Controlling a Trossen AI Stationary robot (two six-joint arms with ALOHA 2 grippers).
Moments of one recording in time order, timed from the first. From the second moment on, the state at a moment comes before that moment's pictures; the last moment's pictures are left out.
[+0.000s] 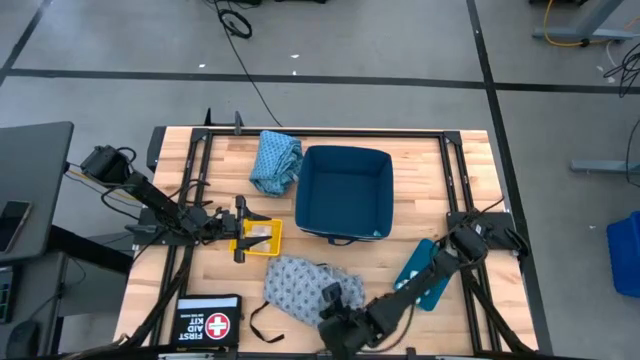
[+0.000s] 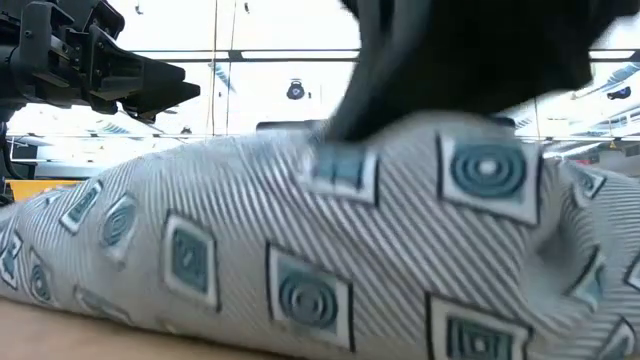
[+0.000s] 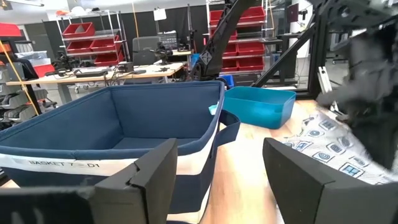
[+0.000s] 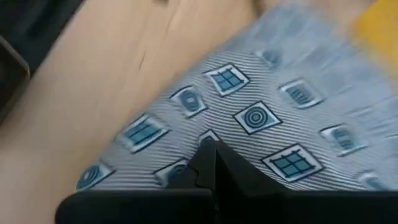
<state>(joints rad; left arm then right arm) -0.45 1.20 0.01 1.25 -0.54 0.11 0.68 2.25 1.68 -0.52 0.50 0.09</state>
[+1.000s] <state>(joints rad) -0.45 1.20 0.01 1.25 -0.55 0.12 0.69 2.14 1.62 -0.96 0.57 0.28</state>
